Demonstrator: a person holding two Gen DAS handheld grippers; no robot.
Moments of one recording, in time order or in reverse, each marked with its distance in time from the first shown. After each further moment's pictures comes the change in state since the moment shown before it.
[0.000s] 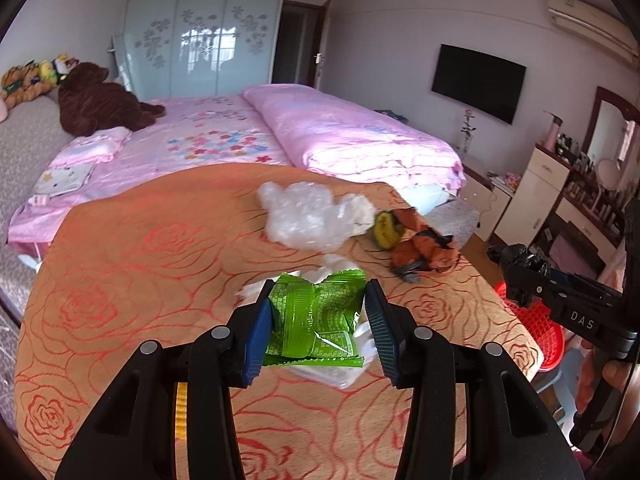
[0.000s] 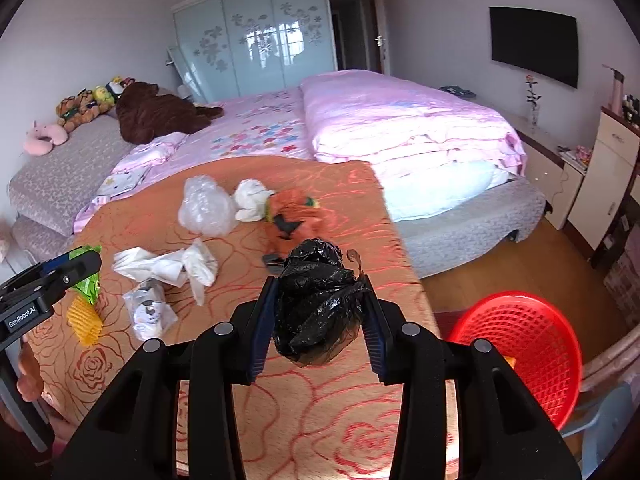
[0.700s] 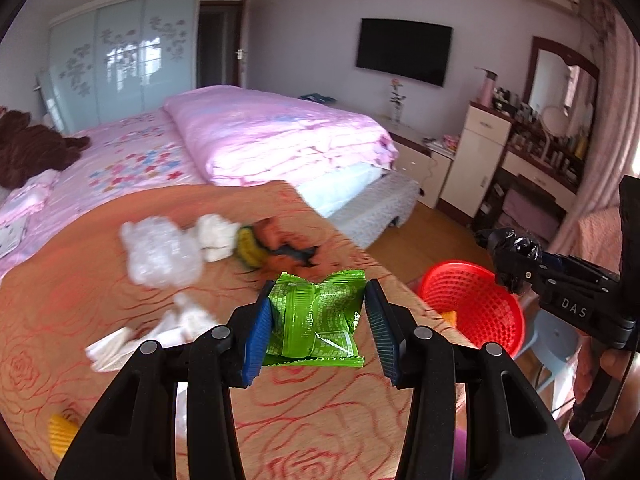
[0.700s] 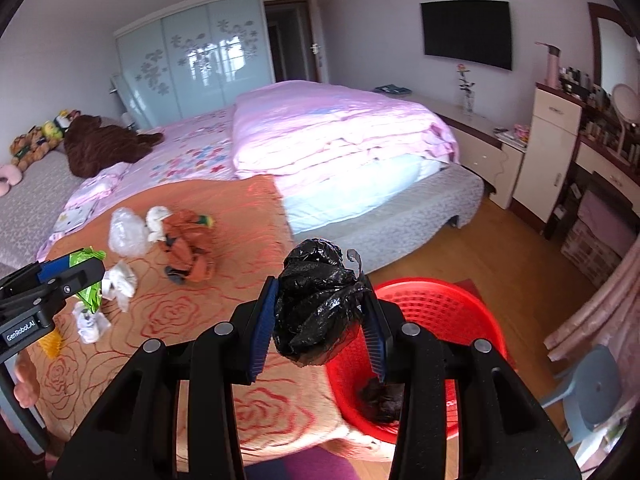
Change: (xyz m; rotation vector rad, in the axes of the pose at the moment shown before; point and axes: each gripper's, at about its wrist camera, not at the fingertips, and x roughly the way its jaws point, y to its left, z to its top) left arm 0.039 -0.118 0.018 0.198 0.049 -0.180; right arm -0.040 -0.089 -0.014 0.129 -0.038 -0.173
